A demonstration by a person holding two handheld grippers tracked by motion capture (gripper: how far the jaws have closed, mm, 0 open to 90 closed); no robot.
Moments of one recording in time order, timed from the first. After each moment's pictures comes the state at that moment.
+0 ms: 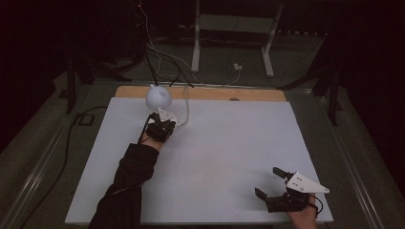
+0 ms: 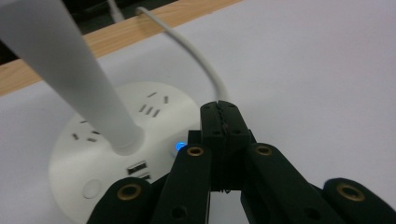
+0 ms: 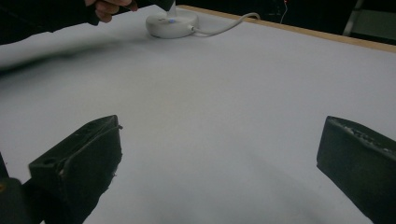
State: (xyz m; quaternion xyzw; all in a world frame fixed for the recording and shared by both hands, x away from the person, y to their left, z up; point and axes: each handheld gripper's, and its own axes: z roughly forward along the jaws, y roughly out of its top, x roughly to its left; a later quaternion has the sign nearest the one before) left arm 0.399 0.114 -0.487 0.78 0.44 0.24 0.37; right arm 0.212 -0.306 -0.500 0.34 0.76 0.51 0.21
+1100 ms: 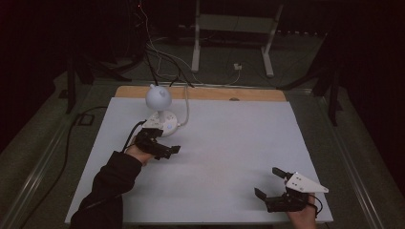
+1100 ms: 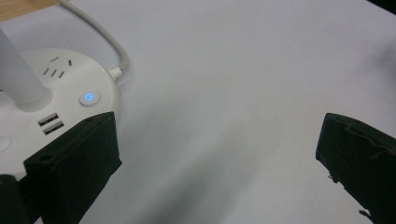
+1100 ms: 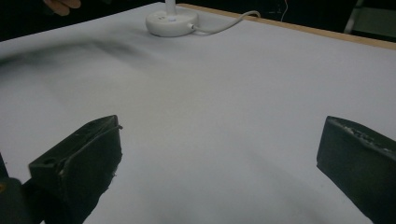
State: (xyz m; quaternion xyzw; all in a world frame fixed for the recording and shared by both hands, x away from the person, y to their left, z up) left arm 0.353 0.147 -0.467 0.83 0.36 0.09 0.43; right arm 0.212 -0.305 -0.501 0.34 0.76 0.51 0.21
